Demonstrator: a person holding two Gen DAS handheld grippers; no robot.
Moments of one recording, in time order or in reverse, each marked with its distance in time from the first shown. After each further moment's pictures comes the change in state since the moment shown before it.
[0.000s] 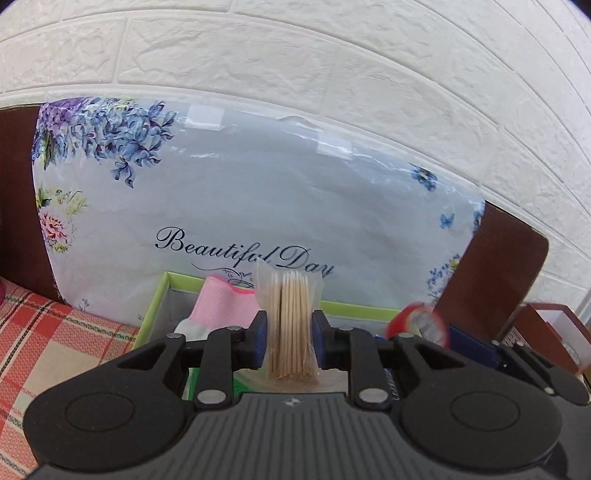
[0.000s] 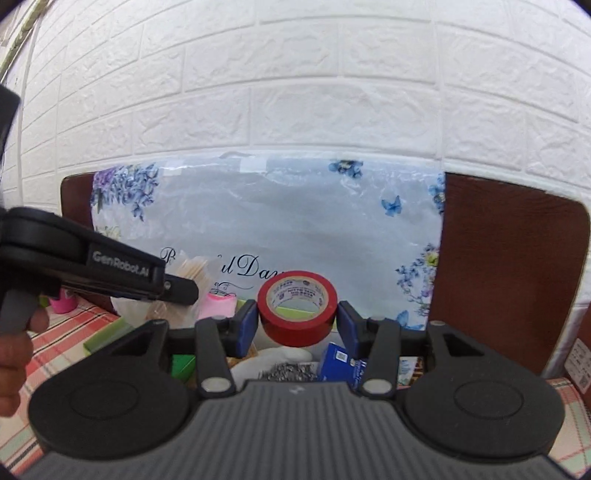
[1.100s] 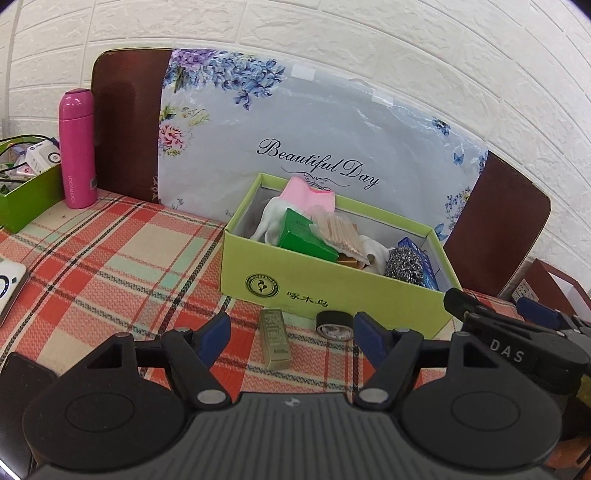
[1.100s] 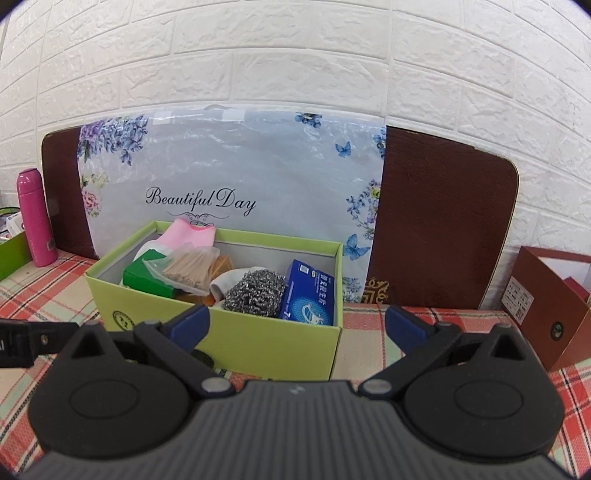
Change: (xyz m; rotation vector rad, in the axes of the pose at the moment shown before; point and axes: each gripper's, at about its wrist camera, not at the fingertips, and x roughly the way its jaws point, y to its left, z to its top) left arm -0.117 0.018 -0.091 -0.093 0.080 0.138; right arm -0.083 0.019 -0.029 0.017 0.144 -0.167
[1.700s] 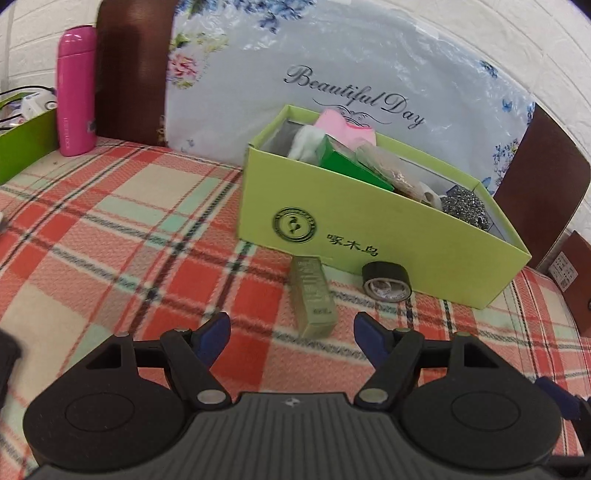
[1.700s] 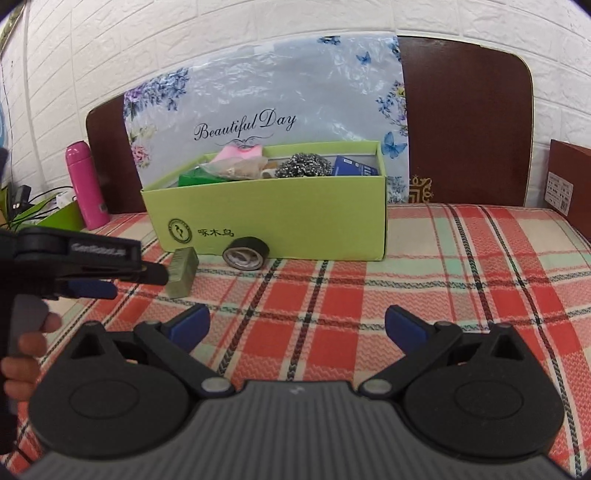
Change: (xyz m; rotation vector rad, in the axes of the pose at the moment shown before) left arm 0.075 0.016 -0.034 -0.015 0.089 0.025; right arm -0.018 0.000 -0.095 0.095 0.081 0.177
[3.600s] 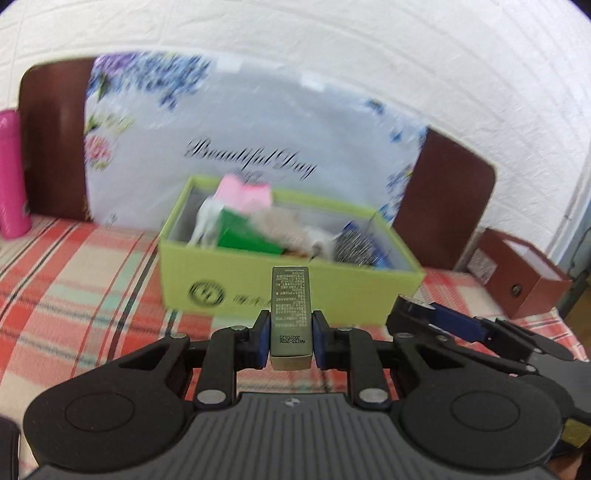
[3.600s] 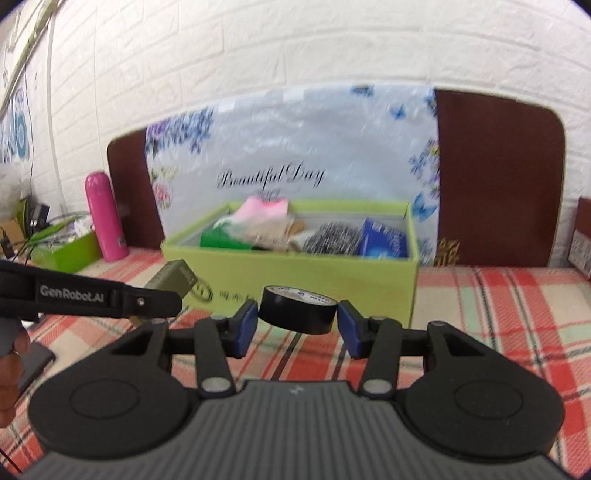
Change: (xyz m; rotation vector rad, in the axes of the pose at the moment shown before) left arm -0.063 -0.029 0.031 0.170 -0.112 -0.237; right arm 0.002 0.007 0.048 -0.055 -0.122 0.064
